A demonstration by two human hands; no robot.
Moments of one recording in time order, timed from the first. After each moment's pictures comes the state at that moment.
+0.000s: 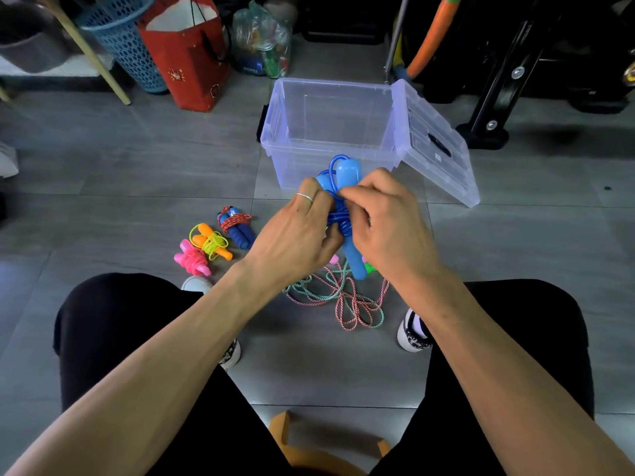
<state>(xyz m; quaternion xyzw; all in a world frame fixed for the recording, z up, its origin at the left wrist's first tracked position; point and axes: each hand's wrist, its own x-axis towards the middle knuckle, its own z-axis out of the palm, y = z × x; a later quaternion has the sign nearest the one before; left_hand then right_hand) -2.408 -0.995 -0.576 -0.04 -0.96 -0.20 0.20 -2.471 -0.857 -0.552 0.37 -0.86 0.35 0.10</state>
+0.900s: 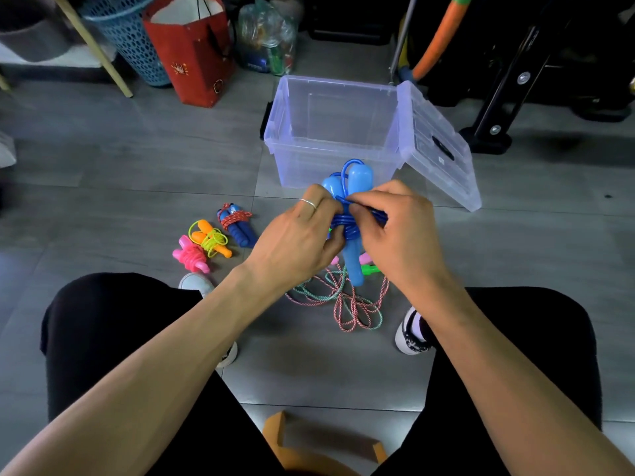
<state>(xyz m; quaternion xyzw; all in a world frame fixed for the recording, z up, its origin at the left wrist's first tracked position) -2.404 -1.000 -0.585 -0.06 -0.95 -0.20 0.23 -2.469 -0.852 -0.554 0.29 -0.85 0.43 0.04</state>
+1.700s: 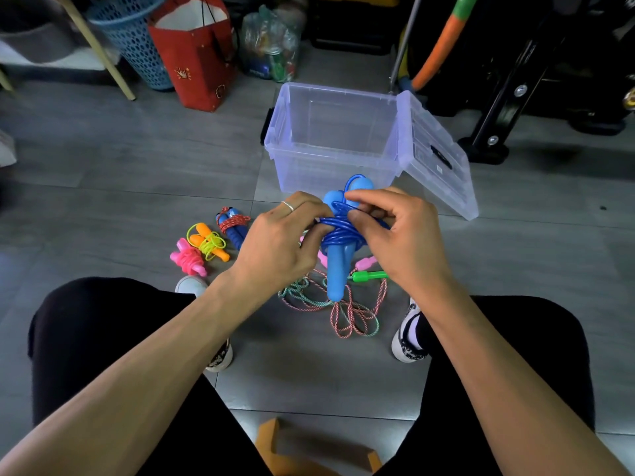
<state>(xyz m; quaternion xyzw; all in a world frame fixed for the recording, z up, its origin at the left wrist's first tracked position) -2.393 -1.009 -0.577 -0.05 -0.90 -0.30 0.30 -2.472 -0.849 -0.548 0.28 -0.82 0.51 -0.01</state>
